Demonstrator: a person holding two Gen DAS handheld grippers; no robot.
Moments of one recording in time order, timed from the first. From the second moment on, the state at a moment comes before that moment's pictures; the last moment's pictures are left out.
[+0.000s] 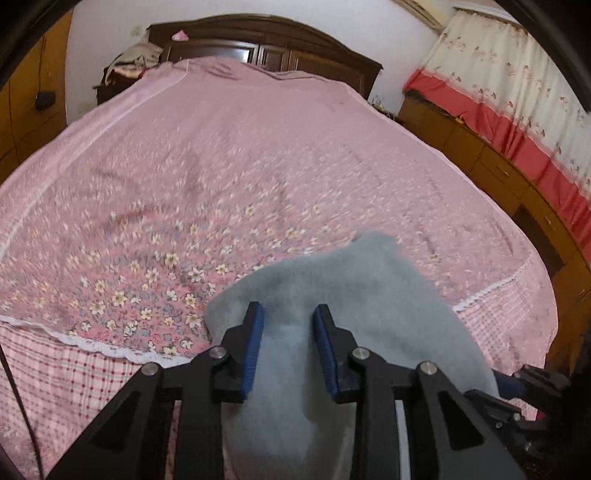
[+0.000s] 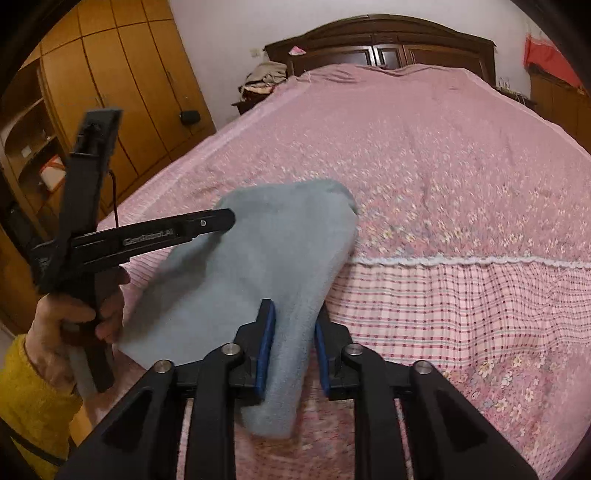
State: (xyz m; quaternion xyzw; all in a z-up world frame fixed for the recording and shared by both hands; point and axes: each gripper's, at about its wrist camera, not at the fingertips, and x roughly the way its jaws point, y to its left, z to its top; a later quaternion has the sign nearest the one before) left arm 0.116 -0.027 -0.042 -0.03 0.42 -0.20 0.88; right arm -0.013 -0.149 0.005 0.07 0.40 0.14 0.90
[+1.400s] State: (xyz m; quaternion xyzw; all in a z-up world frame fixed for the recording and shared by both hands) left arm -0.067 -0.018 -0.038 -0.02 0.45 -0.08 0.89; right arm -0.093 -0.159 -0.004 0.06 0.42 0.12 0.90
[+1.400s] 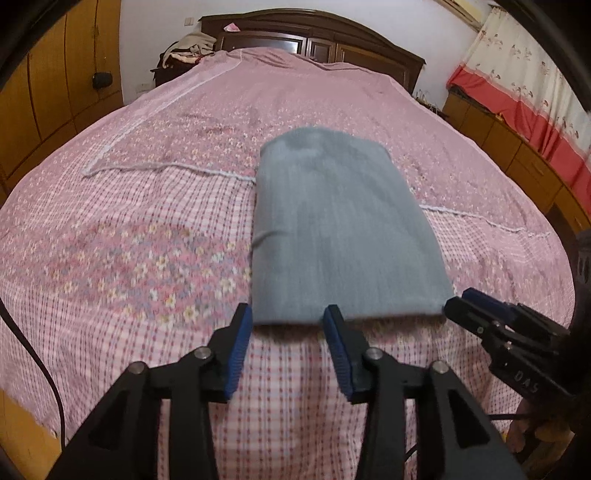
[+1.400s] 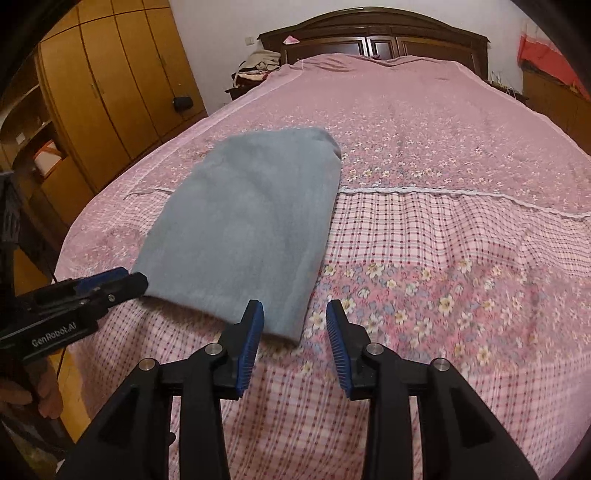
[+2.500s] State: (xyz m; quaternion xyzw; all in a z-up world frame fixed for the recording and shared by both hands) left arm -0.053 -0.029 -0.068 -0.01 0.46 -0.03 0.89; right arm -0.090 -0.139 -0.036 0.04 0.46 0.06 0.88
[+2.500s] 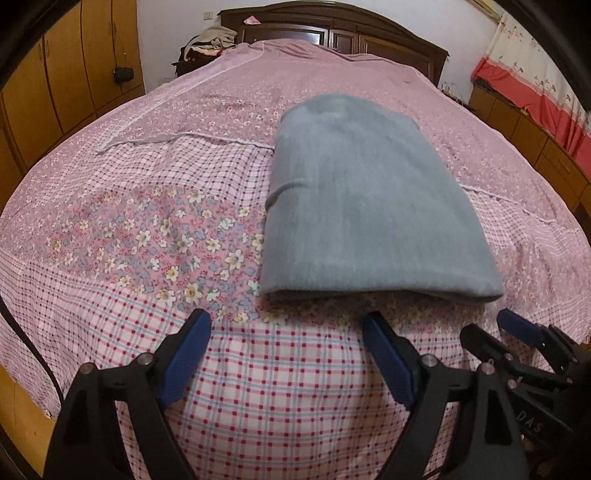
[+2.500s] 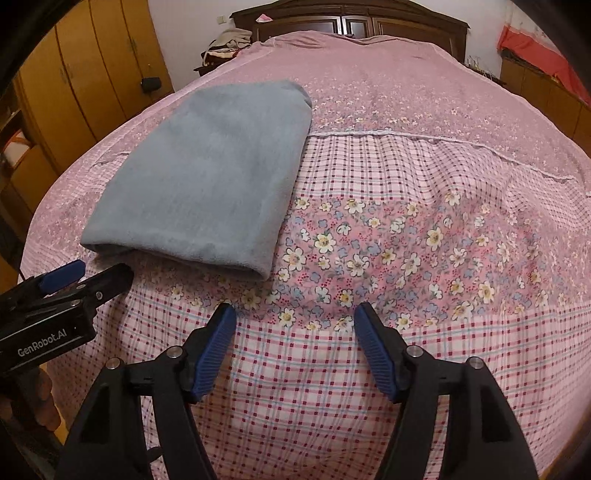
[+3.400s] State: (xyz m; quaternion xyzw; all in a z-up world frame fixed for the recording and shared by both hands) left arm -0.055 -0.027 -0.068 -0.01 0.46 -0.03 0.89; right arm -0.090 -0.146 -0.041 0.04 0.47 0.06 0.88
